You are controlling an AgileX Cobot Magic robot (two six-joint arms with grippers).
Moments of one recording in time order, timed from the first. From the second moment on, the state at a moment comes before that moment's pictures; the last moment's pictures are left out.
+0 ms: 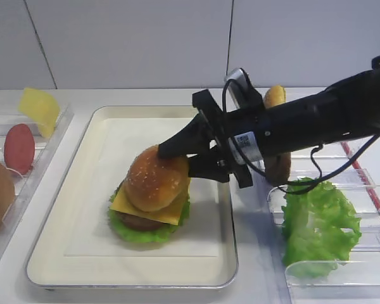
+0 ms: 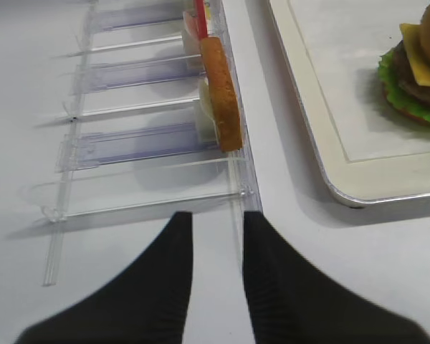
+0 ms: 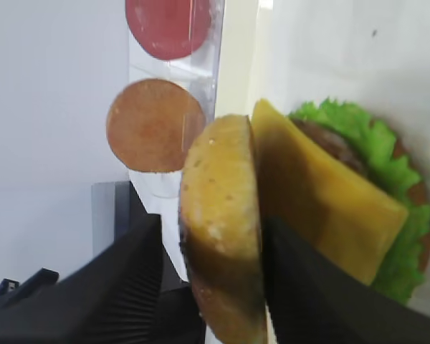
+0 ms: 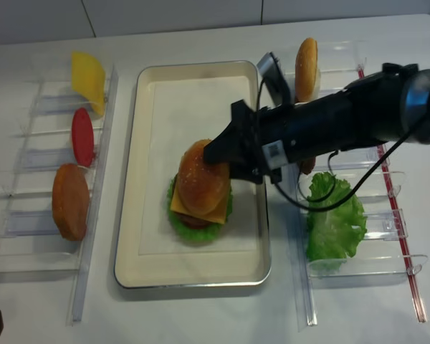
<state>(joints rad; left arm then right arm) -0.02 -0.02 -0.49 0.02 1.18 0.02 0.31 1.84 -0.92 1.66 1.04 -0.93</state>
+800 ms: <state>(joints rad) -0.02 -0.02 -0.49 0.02 1.18 0.02 0.29 1.84 -0.99 1.48 1.06 -0.81</state>
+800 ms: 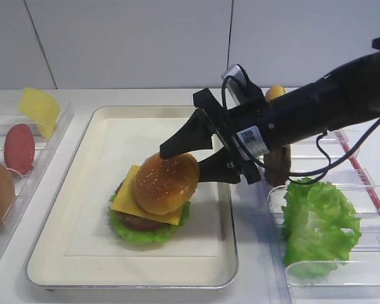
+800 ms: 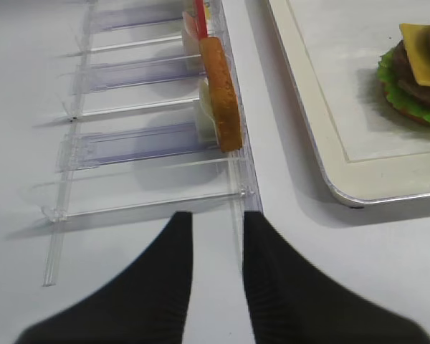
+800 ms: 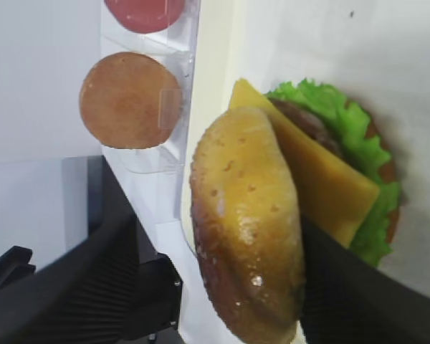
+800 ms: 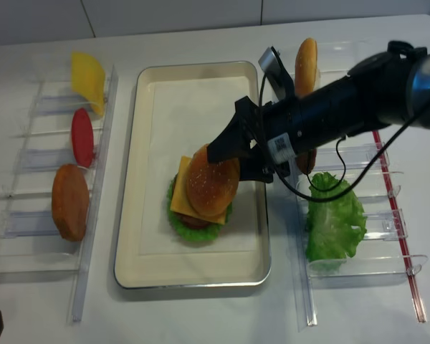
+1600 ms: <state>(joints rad) -0.02 -0.02 -0.49 0.02 1.18 0.02 0.37 1.84 -1.08 1.33 0.99 -0.65</state>
